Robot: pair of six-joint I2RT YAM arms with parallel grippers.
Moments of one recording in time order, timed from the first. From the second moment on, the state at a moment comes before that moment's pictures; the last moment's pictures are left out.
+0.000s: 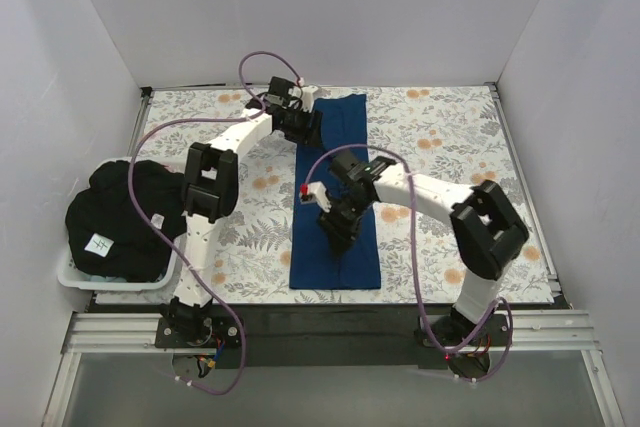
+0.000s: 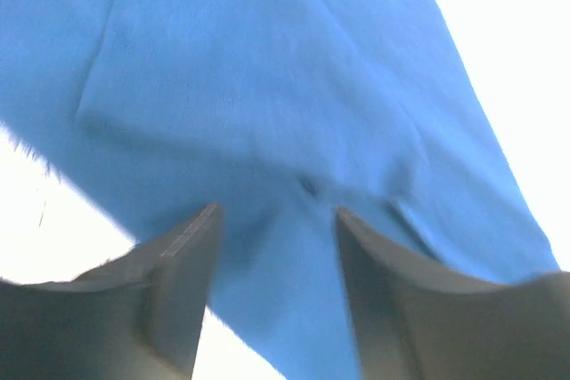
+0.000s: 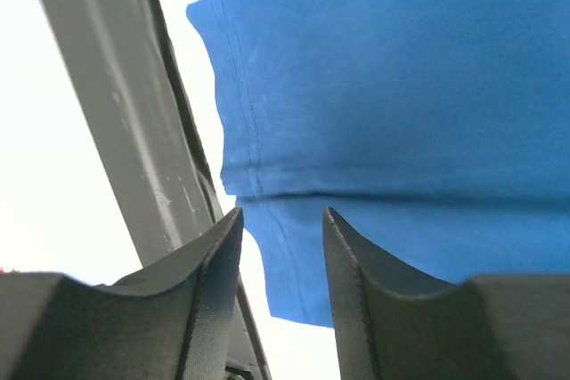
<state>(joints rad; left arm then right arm) -0.37 2.42 2.07 -0.54 0.47 0.02 0.82 1.82 1.25 -0.83 -0.68 -0.34</state>
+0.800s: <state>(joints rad) -0.42 0.97 0.73 -0.48 0.83 0.71 0.76 0.96 0.88 -0.60 -0.45 -0.85</state>
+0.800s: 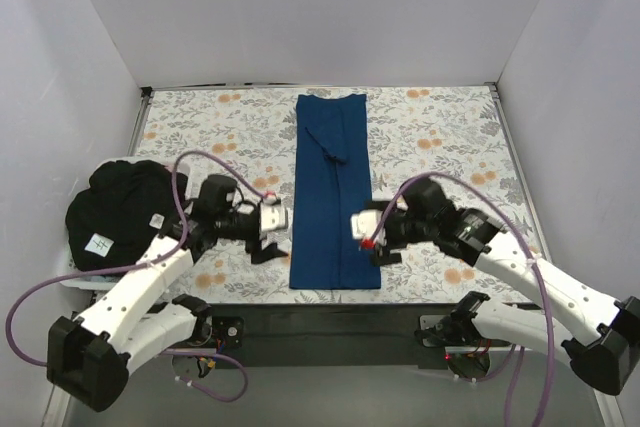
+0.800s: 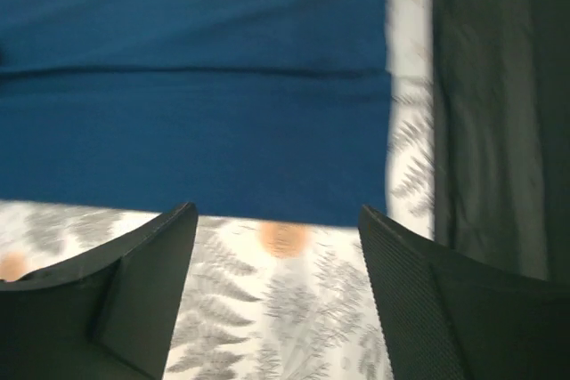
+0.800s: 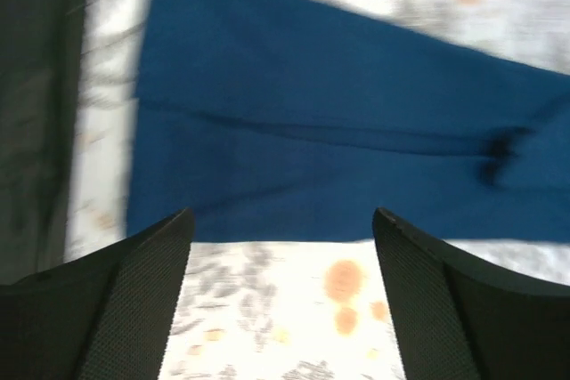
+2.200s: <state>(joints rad) -0.89 1.24 0.52 -0.40 0.53 1.04 1.07 1.18 0.53 -0.45 -0.29 -1.02</state>
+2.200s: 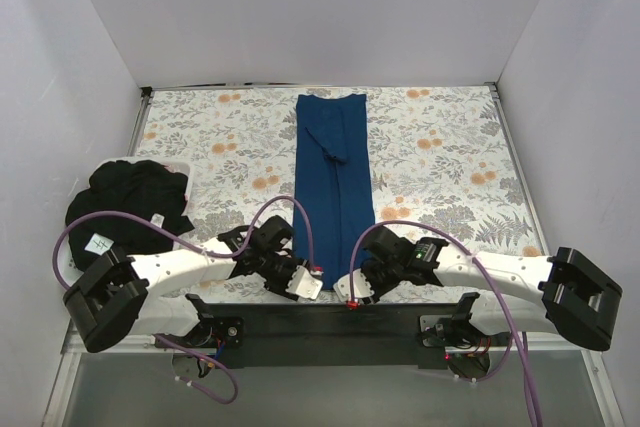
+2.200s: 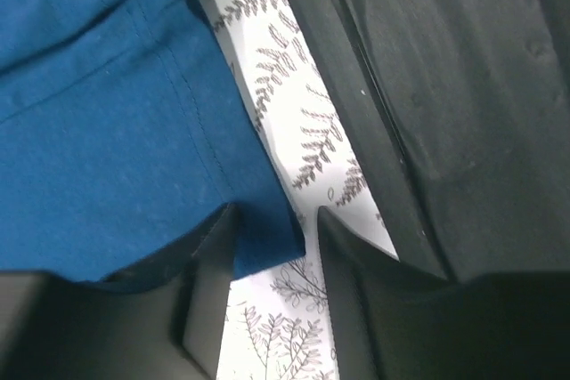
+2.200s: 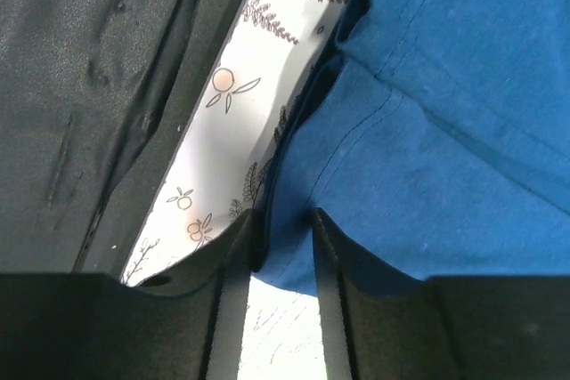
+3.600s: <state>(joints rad) -0.44 1.57 0.97 -0.14 0.64 1.01 0.60 1.50 1.04 -0.45 -0.33 -1.21</state>
